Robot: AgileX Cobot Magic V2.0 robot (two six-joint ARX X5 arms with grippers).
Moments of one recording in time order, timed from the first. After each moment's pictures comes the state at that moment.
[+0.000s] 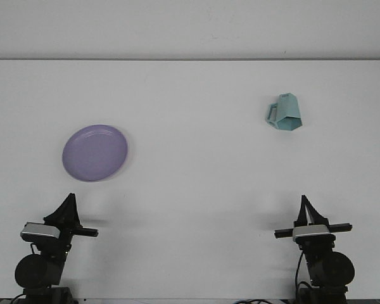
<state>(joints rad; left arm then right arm) 0.02 0.01 0.03 0.17 0.11 0.01 0.01 0.00 0.02 -0.01 -0.03 -0.23</state>
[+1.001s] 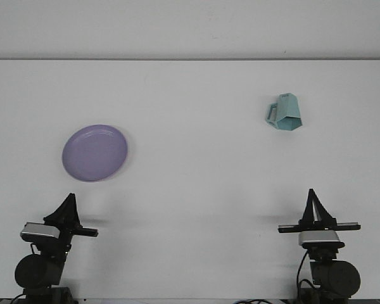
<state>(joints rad) 0.02 0.01 0.03 0.17 0.11 0.01 0.01 0.00 0.02 0.22 -0.03 -0.20</state>
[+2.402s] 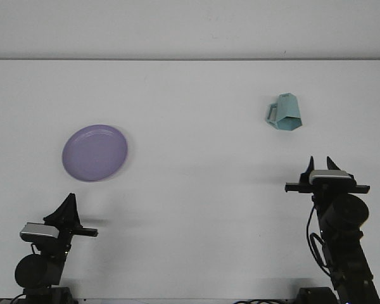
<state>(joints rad) 0.02 0.01 0.03 0.17 0.11 -0.02 0.00 0.74 0.53 0.07 0.11 -0.09</state>
